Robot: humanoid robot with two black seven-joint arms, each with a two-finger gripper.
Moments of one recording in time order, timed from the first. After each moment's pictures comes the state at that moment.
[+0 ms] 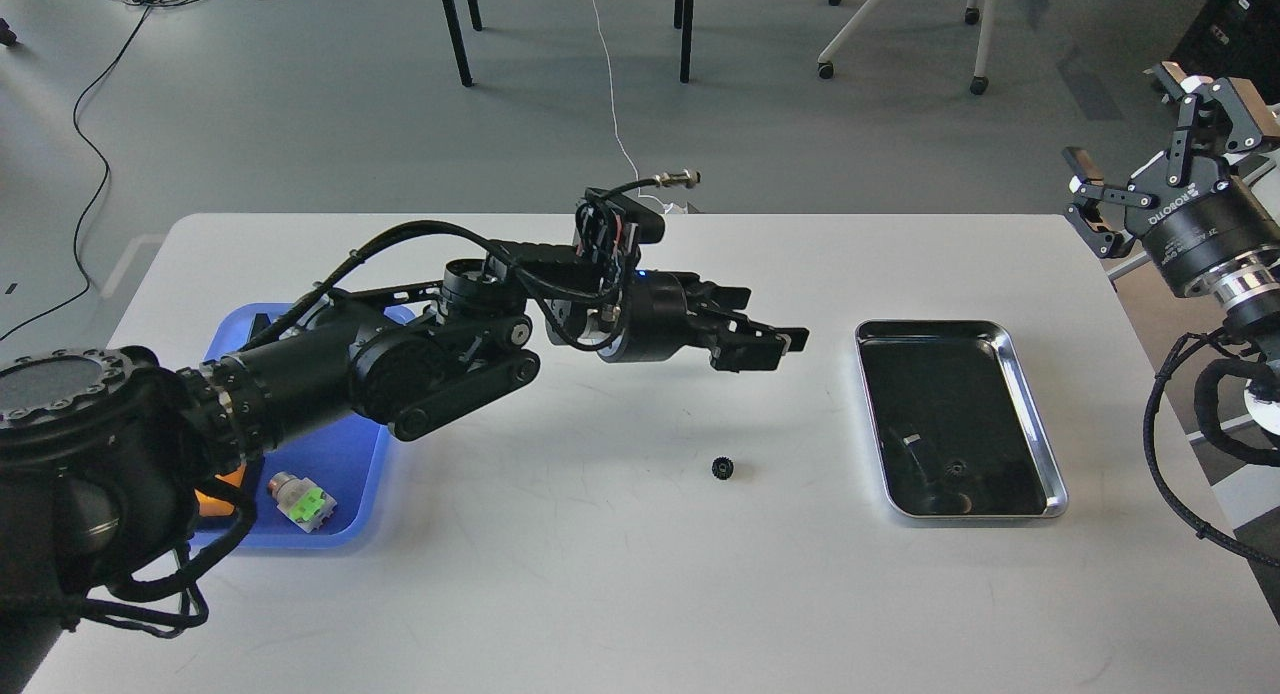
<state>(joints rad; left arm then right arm) -1.10 0.13 -0.23 -0.84 1.35 -0.22 -0.42 0.64 -0.71 0.68 0.93 -0.11 0.38 0.49</state>
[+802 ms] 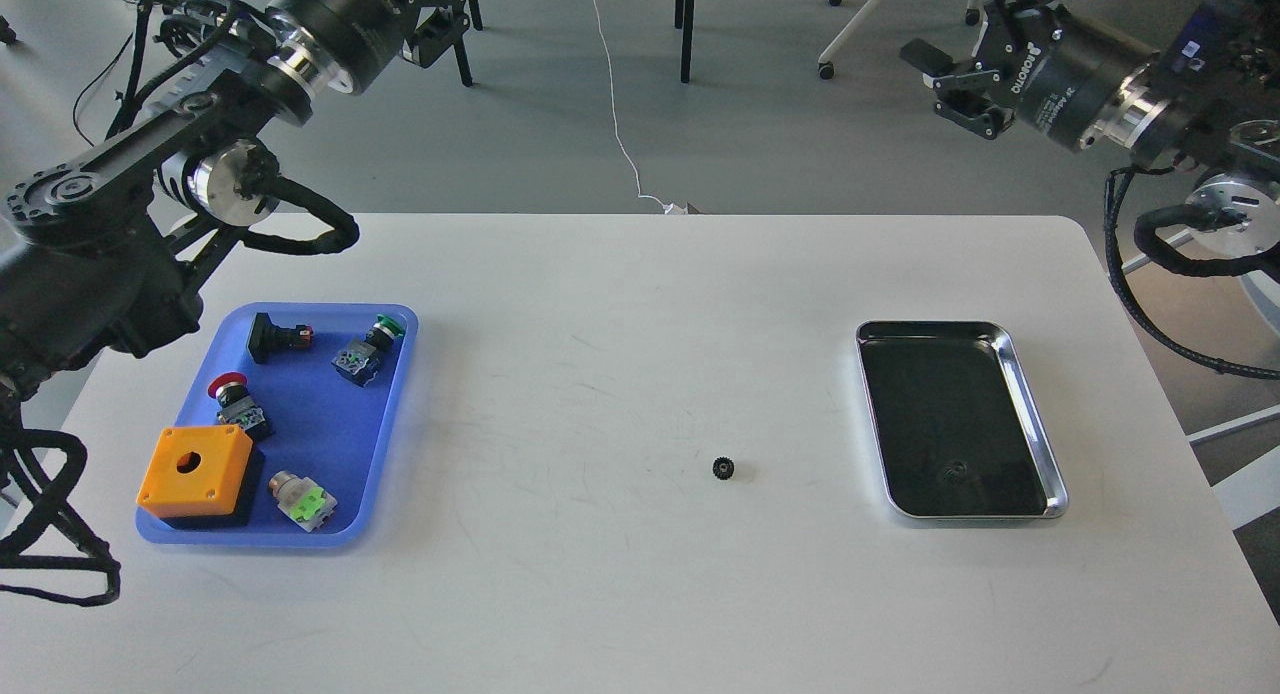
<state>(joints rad) -1.07 0.40 -0.56 -0.77 0.11 -0.33 -0.39 1.38 -0.61 -0.15 0.92 -0.18 0.42 0.49</state>
